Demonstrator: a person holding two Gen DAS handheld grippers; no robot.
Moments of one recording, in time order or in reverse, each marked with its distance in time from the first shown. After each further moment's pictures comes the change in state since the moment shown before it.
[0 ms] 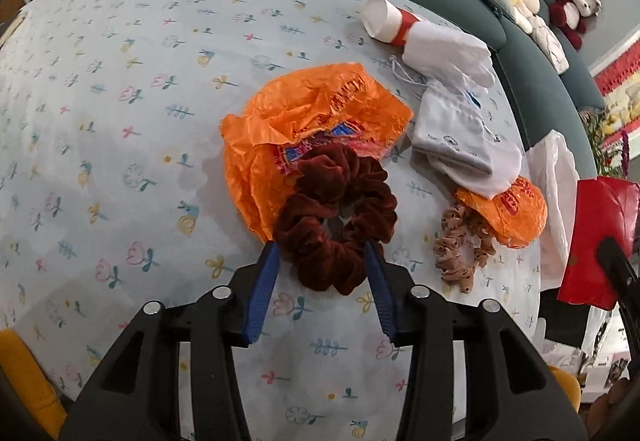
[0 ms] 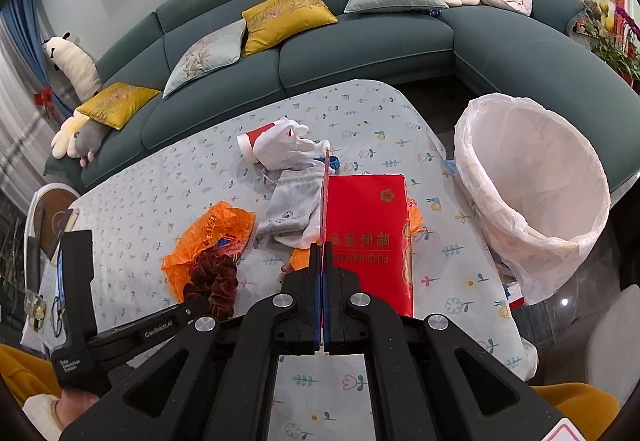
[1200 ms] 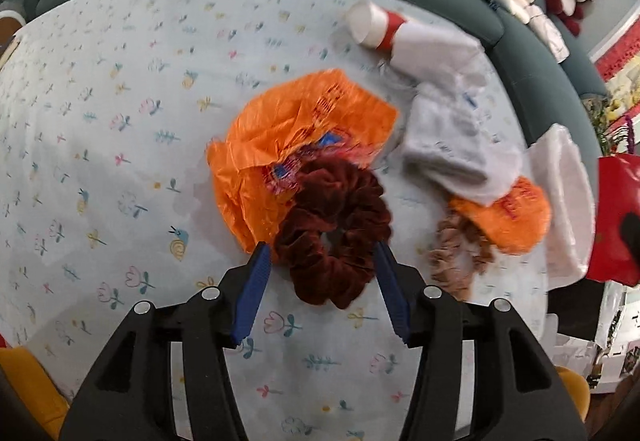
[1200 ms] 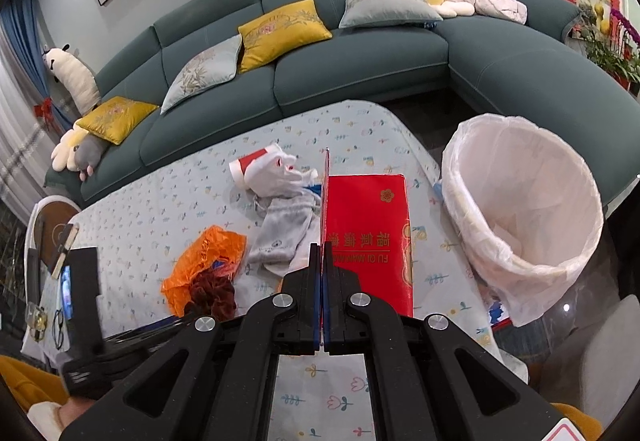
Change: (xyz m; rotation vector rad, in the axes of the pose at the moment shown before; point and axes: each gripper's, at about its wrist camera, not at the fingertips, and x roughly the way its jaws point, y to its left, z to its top) left arm 0.006 -0.013 0.010 0.040 -0.010 0.051; right arm -0.004 -0.014 0.021 0.013 -0.042 0.005
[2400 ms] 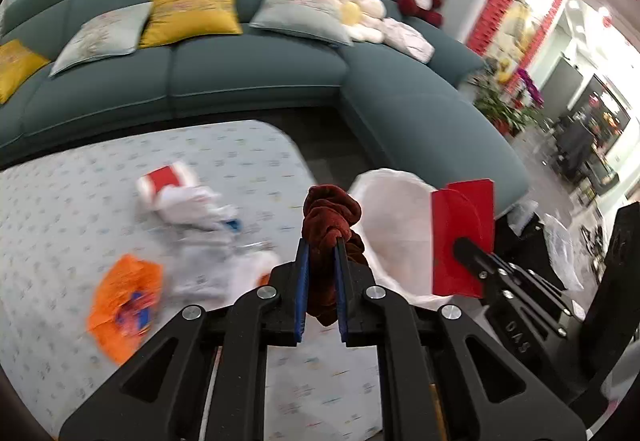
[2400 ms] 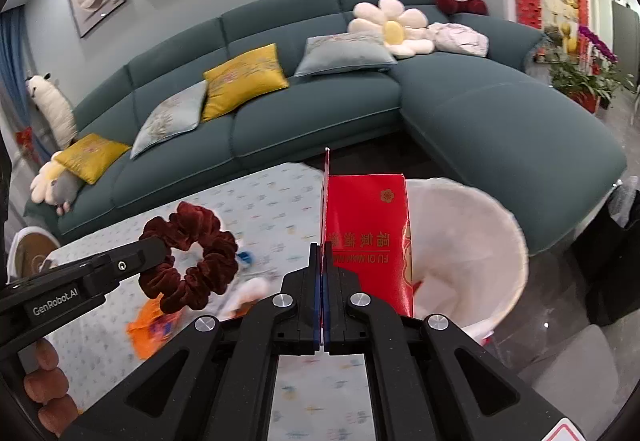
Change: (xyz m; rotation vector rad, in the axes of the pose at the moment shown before) left arm -0.114 -0.212 0.041 0.380 -0.224 -0.279; right arm -0.056 -0.092 0.056 0.028 -0.144 -0.110
